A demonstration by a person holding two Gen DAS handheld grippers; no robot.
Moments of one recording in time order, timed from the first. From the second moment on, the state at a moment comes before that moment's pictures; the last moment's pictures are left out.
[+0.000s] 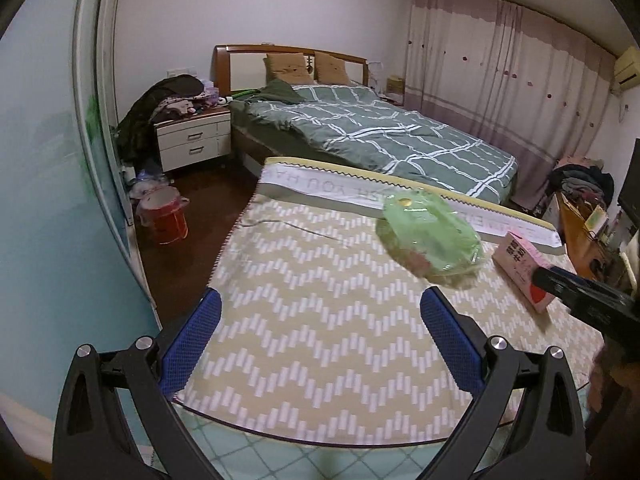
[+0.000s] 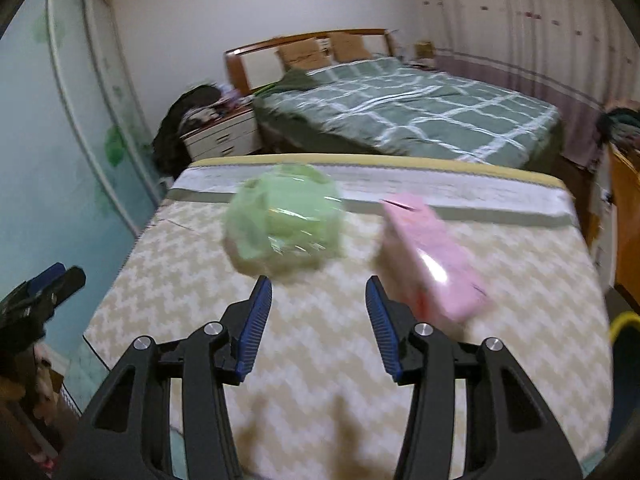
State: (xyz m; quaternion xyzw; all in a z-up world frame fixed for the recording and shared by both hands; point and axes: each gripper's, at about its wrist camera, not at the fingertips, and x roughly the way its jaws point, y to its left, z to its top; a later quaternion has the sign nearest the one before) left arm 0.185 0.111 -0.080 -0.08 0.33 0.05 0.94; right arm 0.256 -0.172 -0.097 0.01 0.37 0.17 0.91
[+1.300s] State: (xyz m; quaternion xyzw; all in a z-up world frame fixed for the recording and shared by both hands) left arm 0.200 0.128 -0.086 -0.09 0.35 0.11 0.93; right arm 0.311 -0.121 -0.158 -0.06 0.44 0.13 0.89
